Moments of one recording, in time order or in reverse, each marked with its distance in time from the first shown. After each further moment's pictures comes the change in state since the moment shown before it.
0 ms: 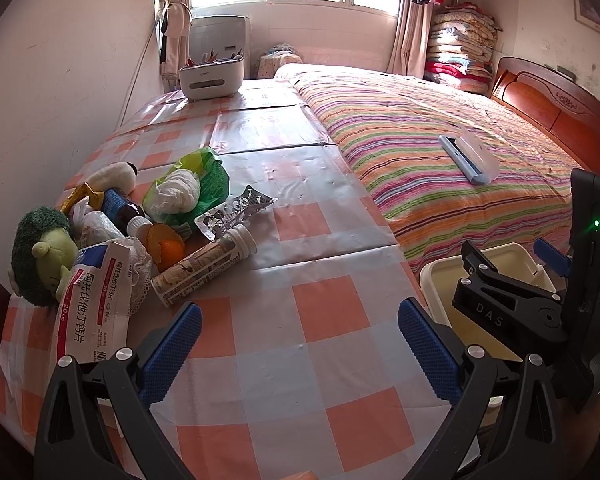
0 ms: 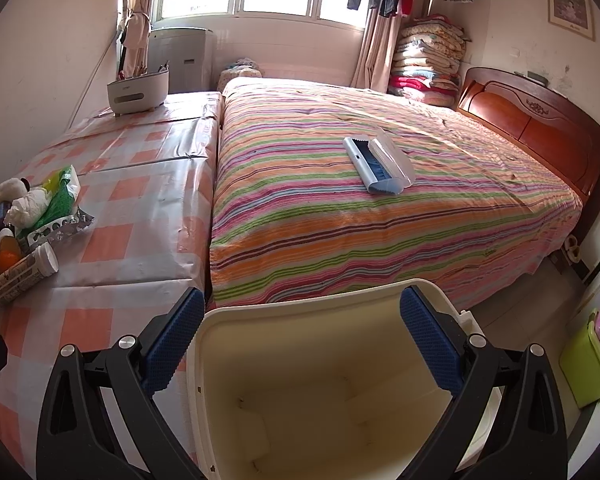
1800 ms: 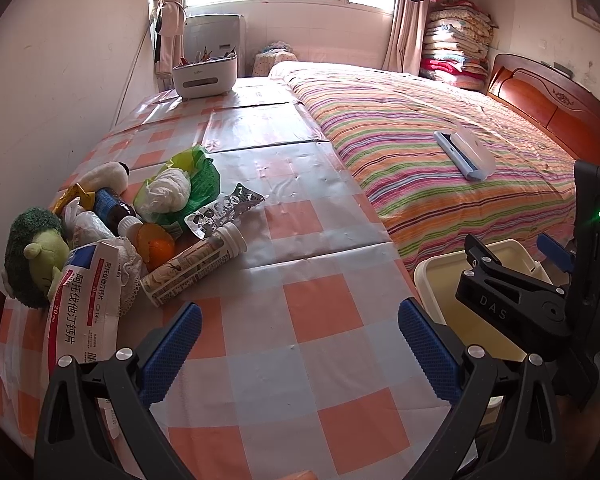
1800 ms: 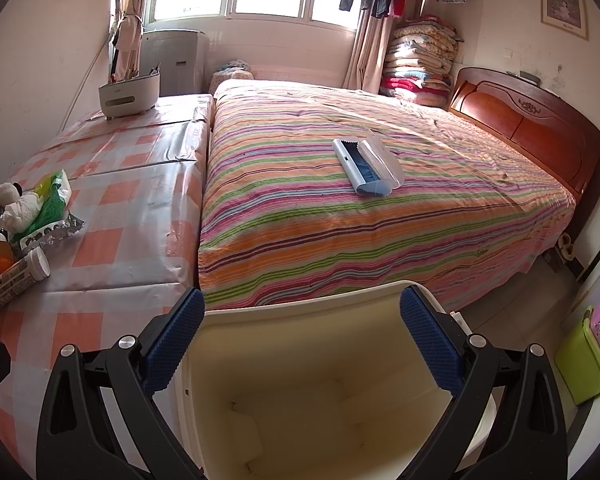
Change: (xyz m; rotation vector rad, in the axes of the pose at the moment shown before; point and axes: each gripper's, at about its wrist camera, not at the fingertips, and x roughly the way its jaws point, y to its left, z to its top) left arm 0.004 -0.009 -0.003 0.016 0.005 -0.007; right arm 0.002 -0.004 0.002 0.014 -0.005 -0.027
